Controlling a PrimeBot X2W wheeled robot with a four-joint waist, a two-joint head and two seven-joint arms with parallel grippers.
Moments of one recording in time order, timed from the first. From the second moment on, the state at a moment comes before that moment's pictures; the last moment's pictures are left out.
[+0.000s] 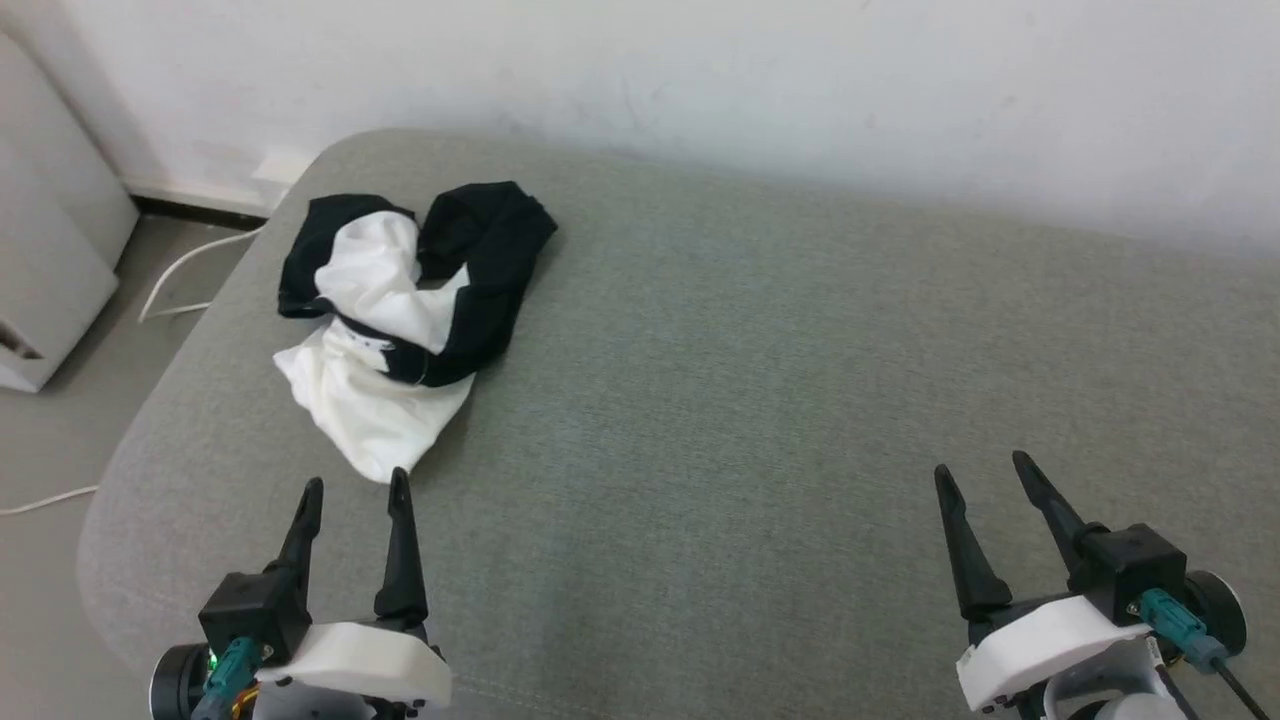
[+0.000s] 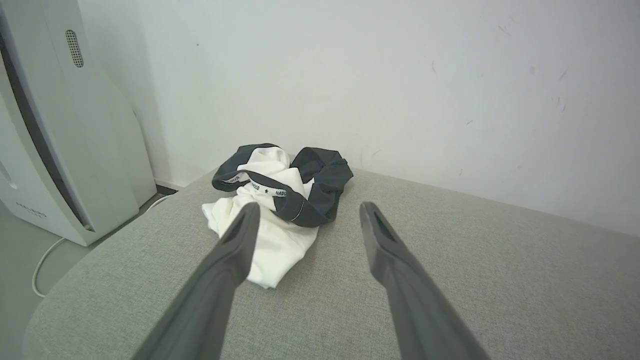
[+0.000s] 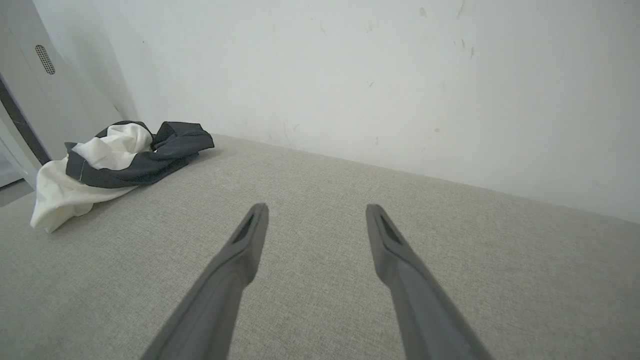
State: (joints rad) left arm 0.06 0.05 -0.01 -0.01 -0.17 0.05 -0.15; right arm 0.02 -0.05 0.02 0.09 0.06 0.13 -0.15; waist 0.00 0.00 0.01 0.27
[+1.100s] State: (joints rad) left arm -0.39 0.29 0.01 0.05 -0.44 -0.01 0.21; right arm 0.02 -0.05 -0.06 0.17 0.11 0.13 -0.22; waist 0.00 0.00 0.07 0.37
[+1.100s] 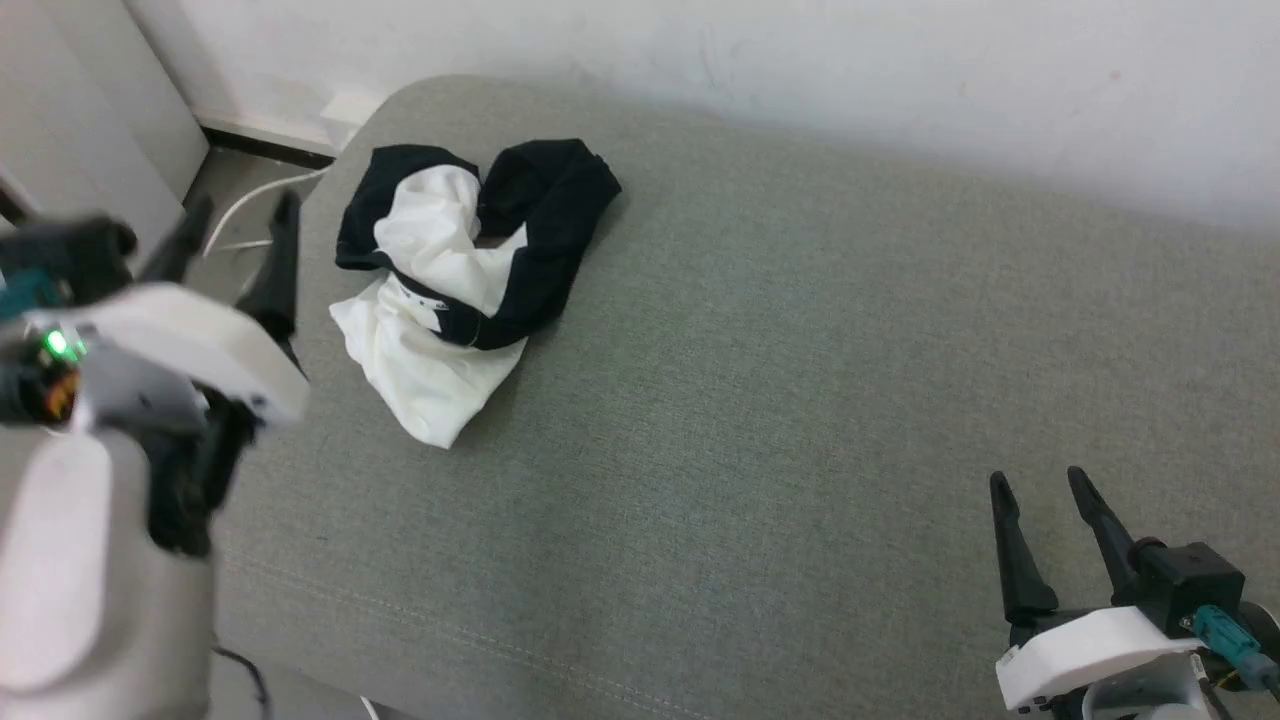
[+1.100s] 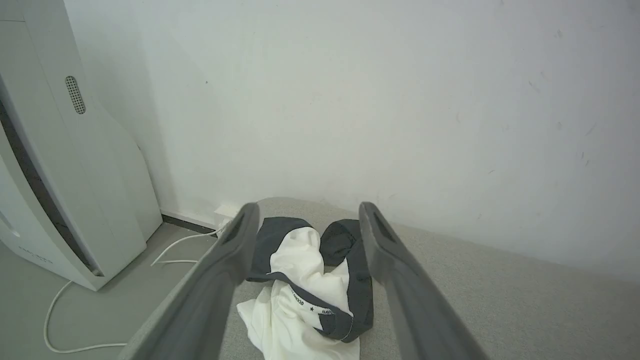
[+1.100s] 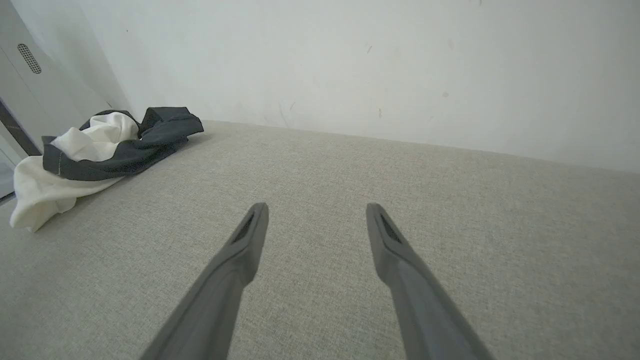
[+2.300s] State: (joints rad) left arm -0.83 0.41 0.06 0.48 -0.73 0.15 0.91; right arm -0.08 -0.05 -0.16 0.04 -0.01 0.13 -0.26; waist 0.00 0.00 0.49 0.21
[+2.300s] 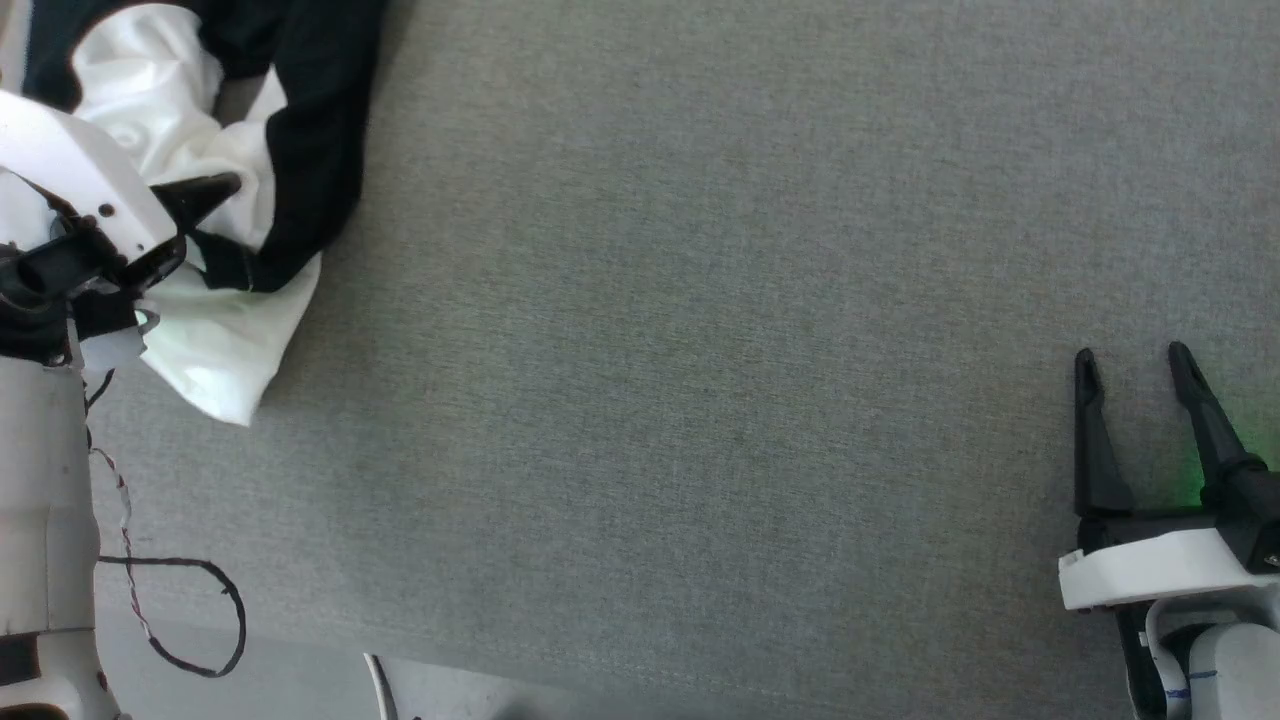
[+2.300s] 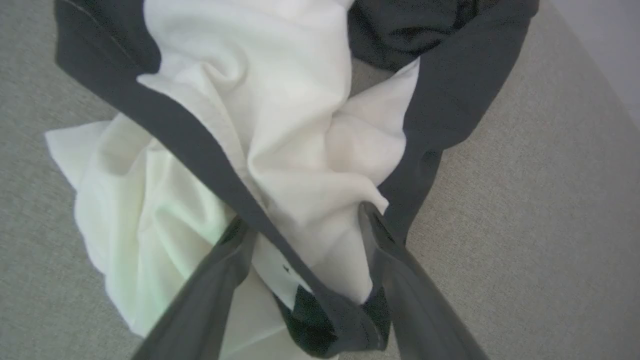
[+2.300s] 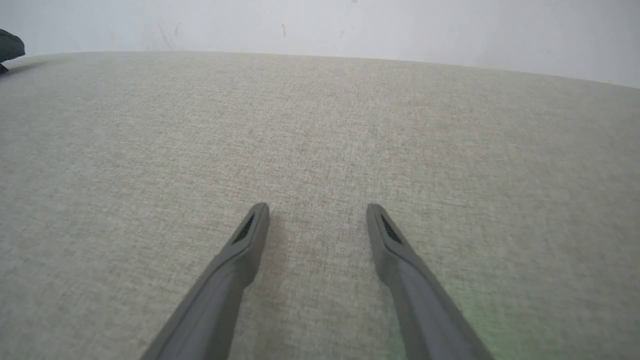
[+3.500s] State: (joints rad) left arm -0.90 0.48 0.02 0.46 -0.68 -0.06 0.61; right arm -0.09 -0.05 -0.15 0.12 0.07 0.13 -0.26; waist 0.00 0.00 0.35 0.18
